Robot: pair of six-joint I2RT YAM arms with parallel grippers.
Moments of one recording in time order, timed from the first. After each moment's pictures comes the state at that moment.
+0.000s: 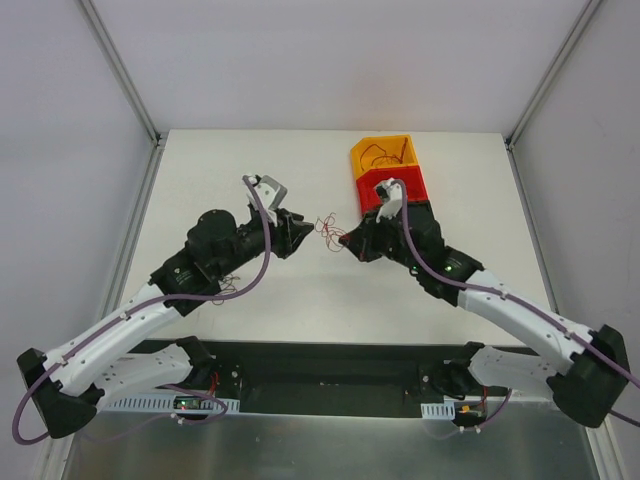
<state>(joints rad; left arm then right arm) -0.81 0.90 0.90 -0.13 0.04 -0.18 0.79 1.13 0.82 -0.04 -0.11 0.56</state>
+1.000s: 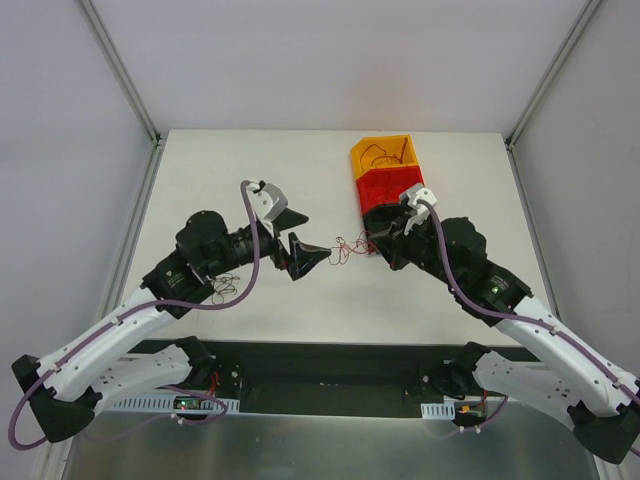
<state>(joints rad) -0.81 0.85 0.91 -0.11 0.27 -0.17 0.79 0.83 0.87 -0.31 -0.03 0.18</state>
